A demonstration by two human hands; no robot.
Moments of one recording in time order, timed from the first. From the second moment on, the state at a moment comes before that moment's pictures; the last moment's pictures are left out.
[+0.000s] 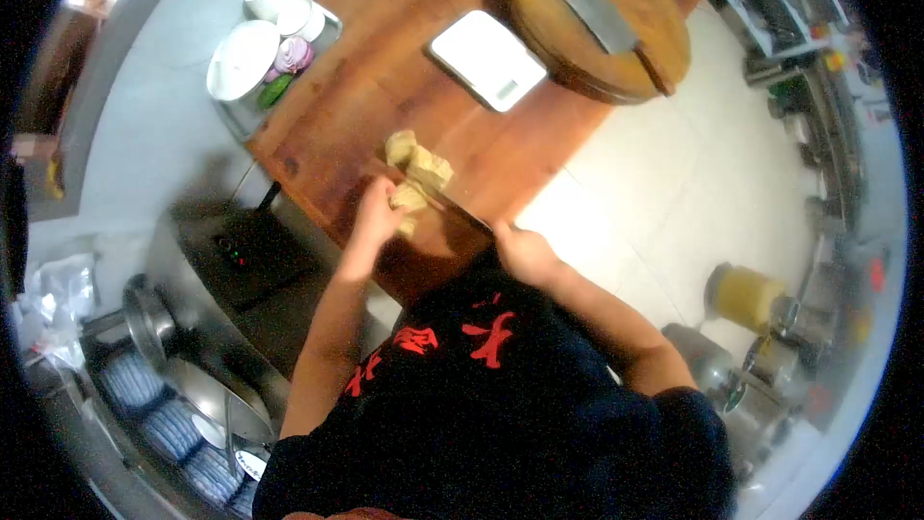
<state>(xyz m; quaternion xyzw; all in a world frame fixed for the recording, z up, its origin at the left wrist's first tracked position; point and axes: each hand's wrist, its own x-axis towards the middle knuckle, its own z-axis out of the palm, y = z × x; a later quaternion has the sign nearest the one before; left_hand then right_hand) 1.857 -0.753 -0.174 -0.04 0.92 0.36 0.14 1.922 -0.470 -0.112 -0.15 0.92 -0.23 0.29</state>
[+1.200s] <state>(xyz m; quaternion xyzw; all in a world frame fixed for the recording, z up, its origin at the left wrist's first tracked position) 1.885 -0.765 -0.212 -0.21 0.88 0.42 -0.01 1.845 -0.568 -0.105 -0.35 0.90 -0.06 0.26</state>
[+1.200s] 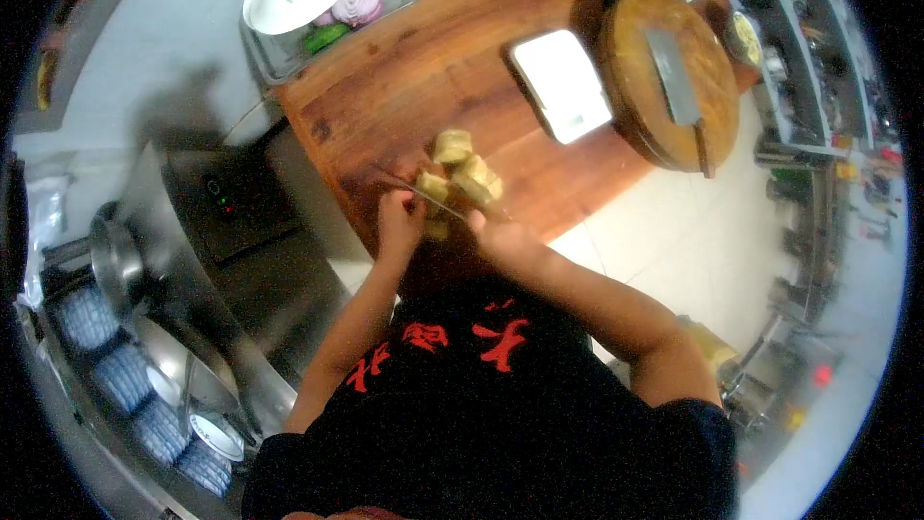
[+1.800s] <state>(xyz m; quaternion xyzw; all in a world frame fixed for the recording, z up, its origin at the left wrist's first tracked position) 1.865 -0.755 -0.167 -0.20 0.90 0.37 0.10 1.876 -0.515 -0.134 -0.14 0.92 -0.28 0.25</state>
